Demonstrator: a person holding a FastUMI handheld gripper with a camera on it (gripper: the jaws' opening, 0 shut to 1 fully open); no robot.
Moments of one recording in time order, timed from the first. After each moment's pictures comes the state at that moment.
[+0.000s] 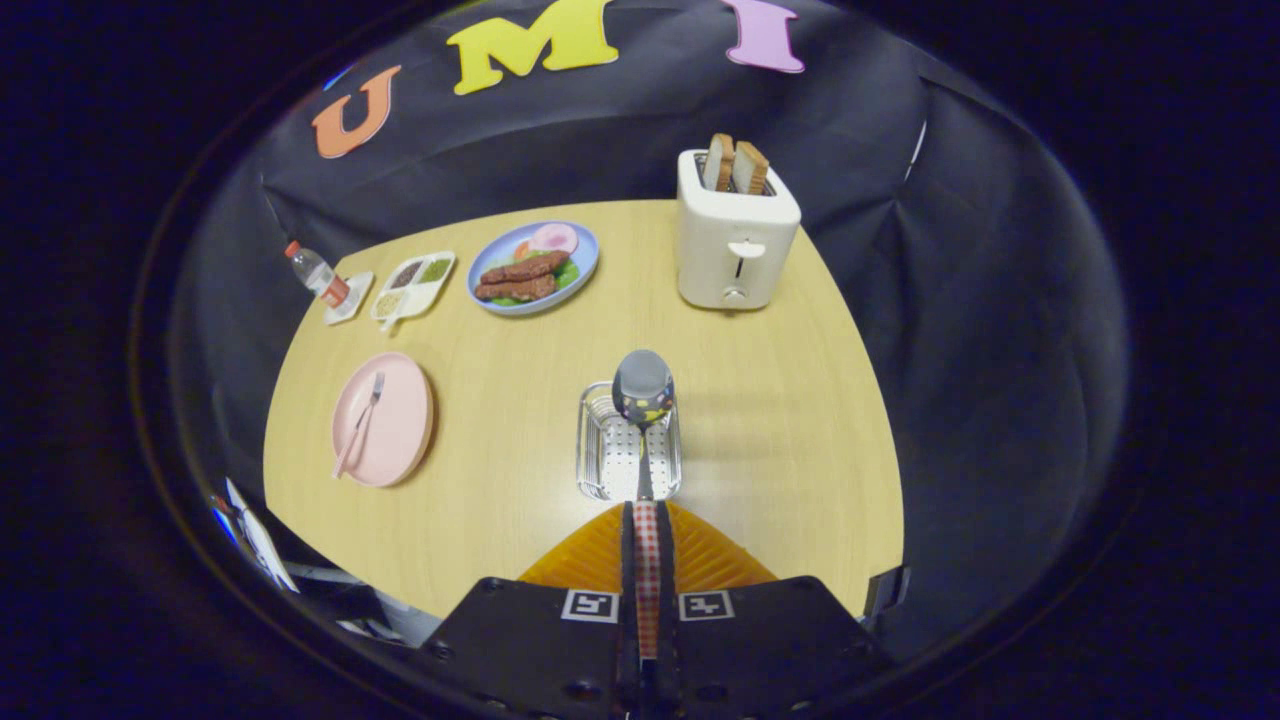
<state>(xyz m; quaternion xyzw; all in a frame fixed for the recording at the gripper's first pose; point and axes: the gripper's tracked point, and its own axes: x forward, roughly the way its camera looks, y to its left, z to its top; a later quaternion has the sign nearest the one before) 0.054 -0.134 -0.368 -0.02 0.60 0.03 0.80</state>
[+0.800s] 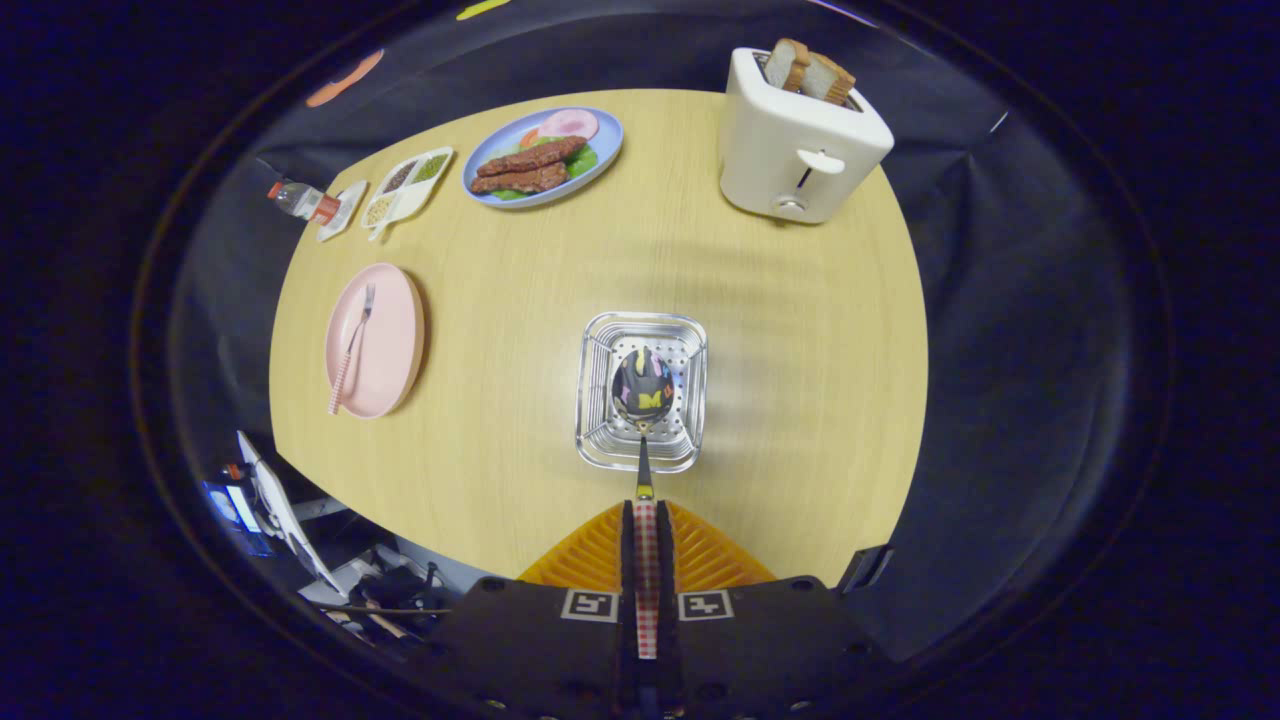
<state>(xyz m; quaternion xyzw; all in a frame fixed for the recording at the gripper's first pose) 0.060 -0.124 -0.394 -0.03 0.75 0.05 0.66</state>
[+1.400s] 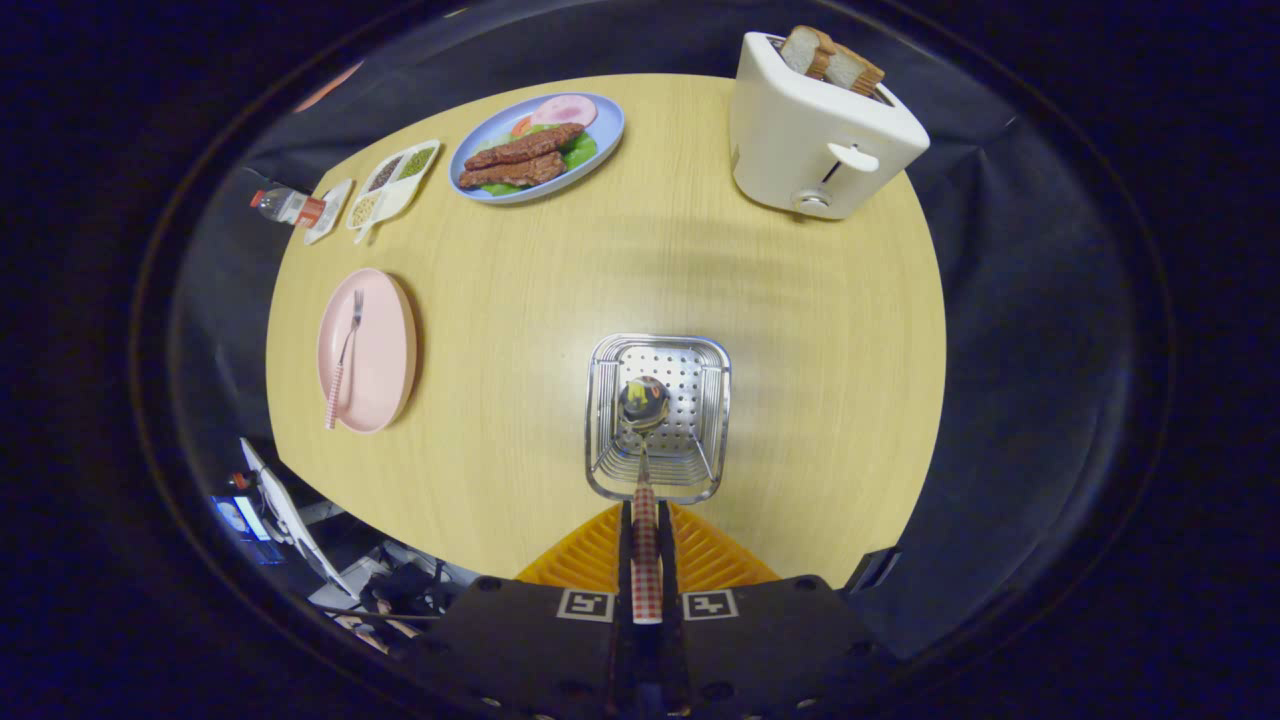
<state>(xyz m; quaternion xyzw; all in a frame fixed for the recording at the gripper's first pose) 0.076 -0.114 -0.408 -0.04 0.76 0.05 0.65</state>
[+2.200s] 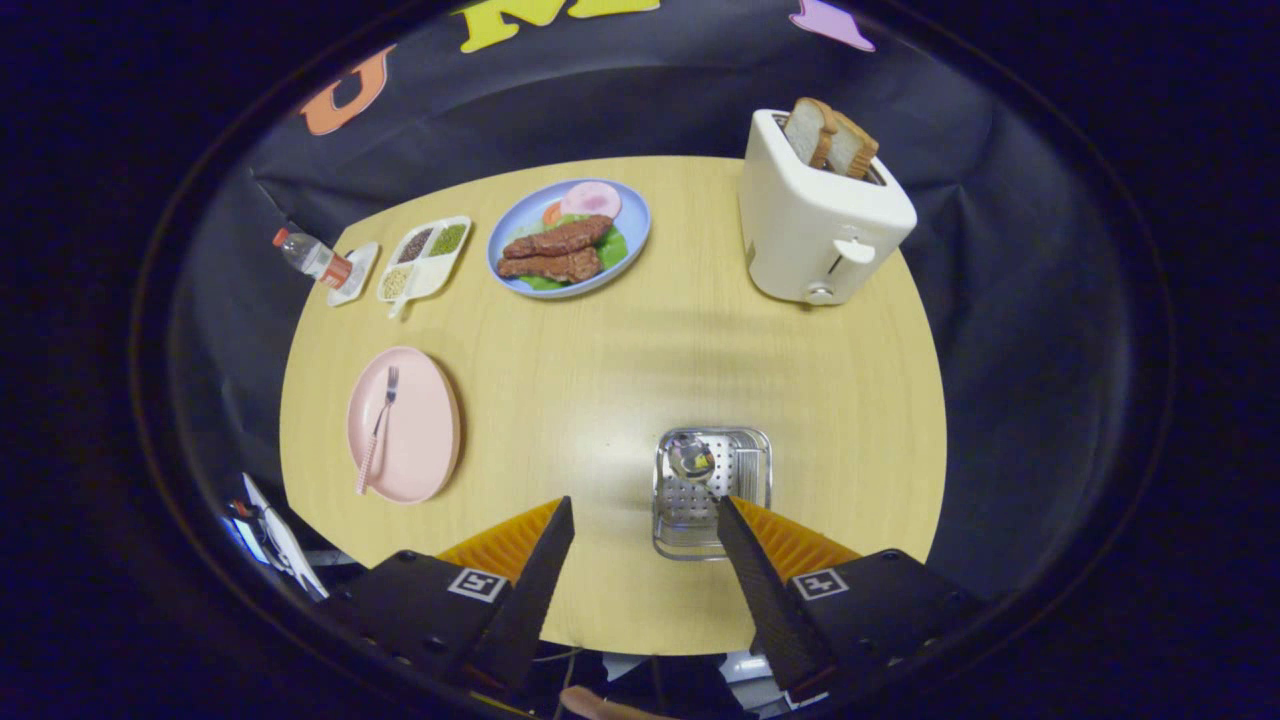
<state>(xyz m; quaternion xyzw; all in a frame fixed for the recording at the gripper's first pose) 0.116 -0.061 -0.394 -0.02 0.64 0.05 0.76</state>
